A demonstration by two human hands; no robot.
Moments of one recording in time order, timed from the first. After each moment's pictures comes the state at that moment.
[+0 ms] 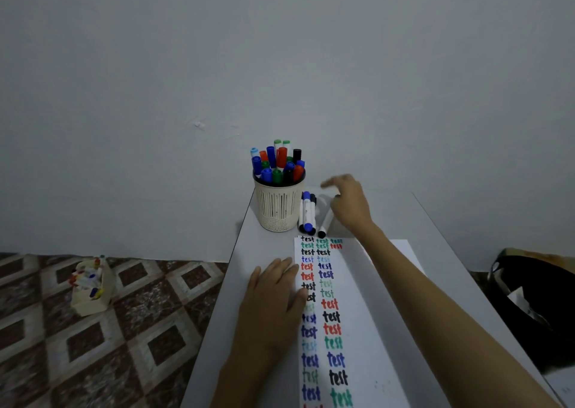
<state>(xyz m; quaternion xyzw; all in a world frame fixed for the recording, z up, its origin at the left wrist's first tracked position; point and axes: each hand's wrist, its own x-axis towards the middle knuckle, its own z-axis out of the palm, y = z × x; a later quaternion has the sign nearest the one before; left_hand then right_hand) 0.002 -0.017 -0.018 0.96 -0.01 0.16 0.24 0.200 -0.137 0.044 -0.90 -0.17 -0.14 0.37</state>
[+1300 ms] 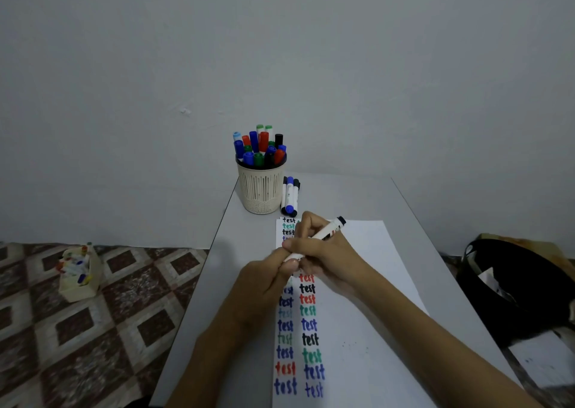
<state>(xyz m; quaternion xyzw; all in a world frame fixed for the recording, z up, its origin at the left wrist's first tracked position) -0.011 -0.026 -0.004 0.87 -0.14 0.20 0.42 0.063 -0.165 0.026 -0.55 -0.28 0.21 0.76</state>
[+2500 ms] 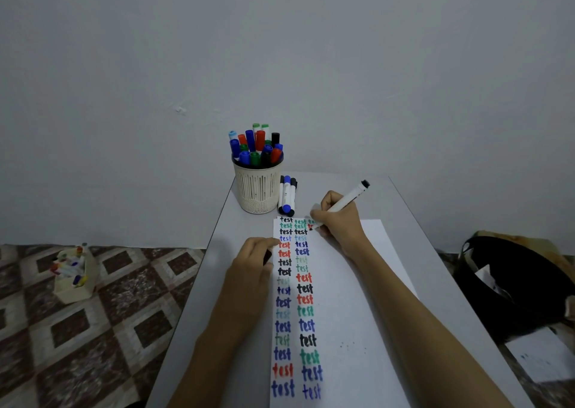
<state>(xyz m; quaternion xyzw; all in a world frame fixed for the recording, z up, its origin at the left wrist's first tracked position) -0.002 -0.020 -0.010 0.89 -0.05 0.26 0.36 0.137 -0.173 0.015 -0.69 -0.12 0.02 0.71</state>
